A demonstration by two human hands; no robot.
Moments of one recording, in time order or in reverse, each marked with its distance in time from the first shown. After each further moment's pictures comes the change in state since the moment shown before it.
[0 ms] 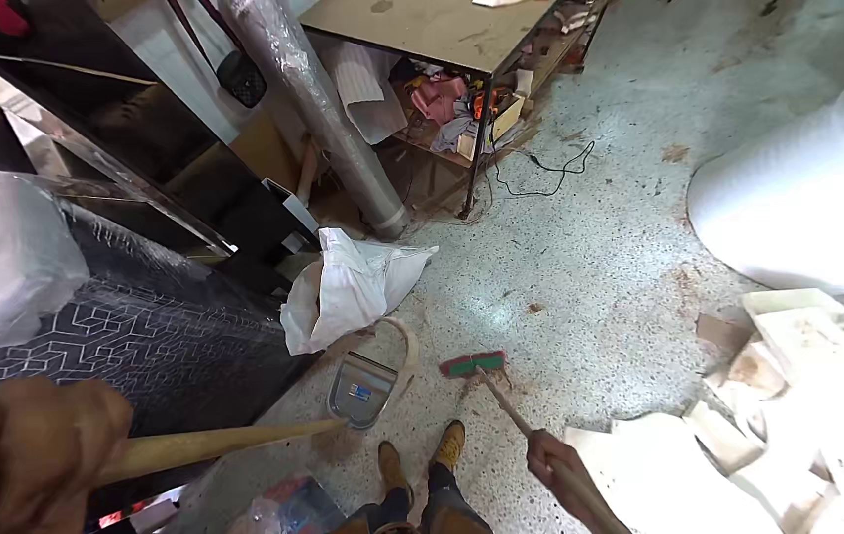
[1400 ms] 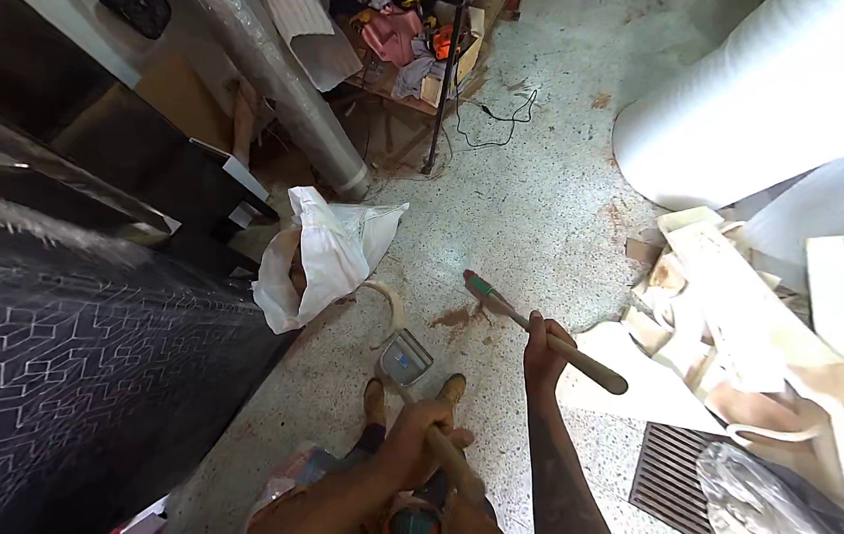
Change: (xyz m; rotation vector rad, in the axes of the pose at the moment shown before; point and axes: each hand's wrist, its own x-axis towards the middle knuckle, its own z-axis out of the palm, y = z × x) left_hand -0.164 -0.318 0.029 0.026 -0.804 -0.325; right_hand 0.096 -0.116 0.143 -0.193 1.015 0.055
